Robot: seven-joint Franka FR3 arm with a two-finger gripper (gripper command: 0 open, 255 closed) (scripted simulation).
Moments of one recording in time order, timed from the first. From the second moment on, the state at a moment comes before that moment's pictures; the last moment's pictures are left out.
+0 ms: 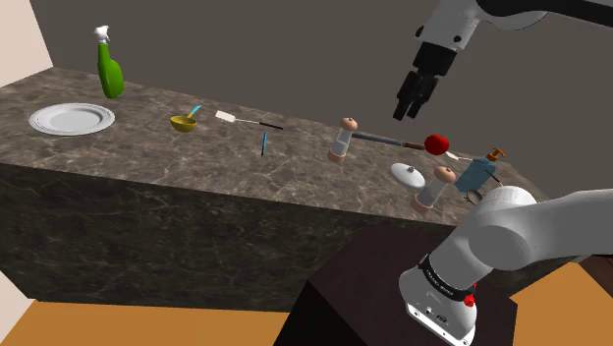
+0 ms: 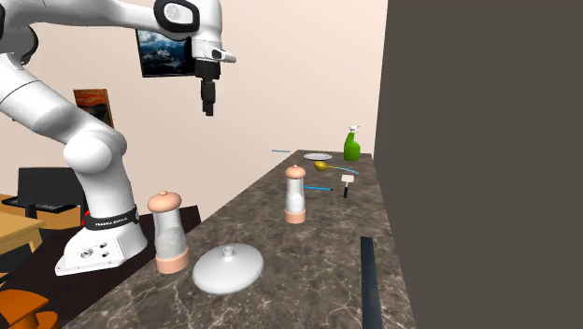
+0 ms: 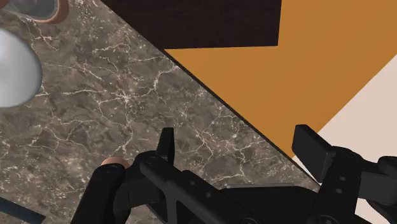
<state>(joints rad) 0.00 -0.74 -0.05 -2.33 0.07 1.52 -0.03</state>
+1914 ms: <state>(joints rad) -0.09 0.06 -0.25 -2.00 0.02 2.11 -0.34</state>
